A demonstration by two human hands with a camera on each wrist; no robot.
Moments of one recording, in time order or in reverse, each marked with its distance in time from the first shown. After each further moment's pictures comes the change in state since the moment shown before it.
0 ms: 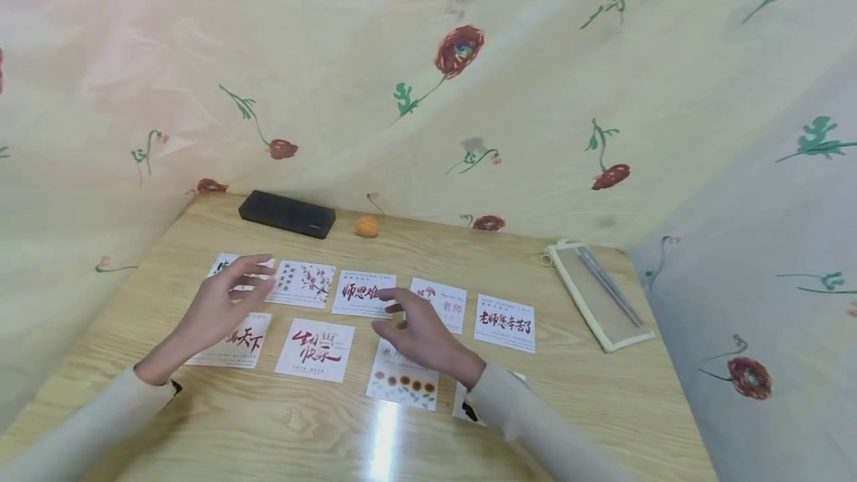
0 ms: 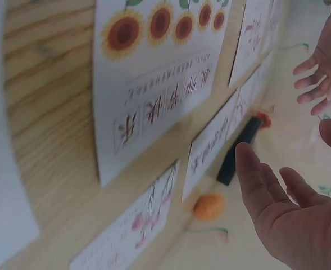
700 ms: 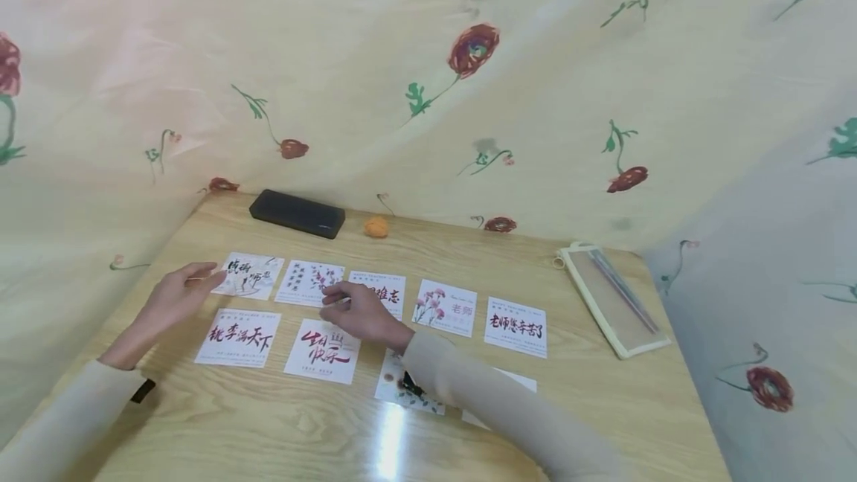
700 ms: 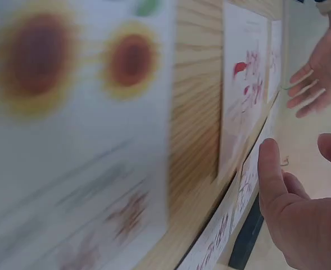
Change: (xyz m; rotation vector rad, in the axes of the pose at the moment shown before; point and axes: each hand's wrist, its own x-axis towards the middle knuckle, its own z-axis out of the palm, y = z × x) left_hand -0.001 -0.052 -0.064 0.170 -0.083 -0.435; right_hand 0.089 -0.013 0.067 0.218 -0.137 0.164
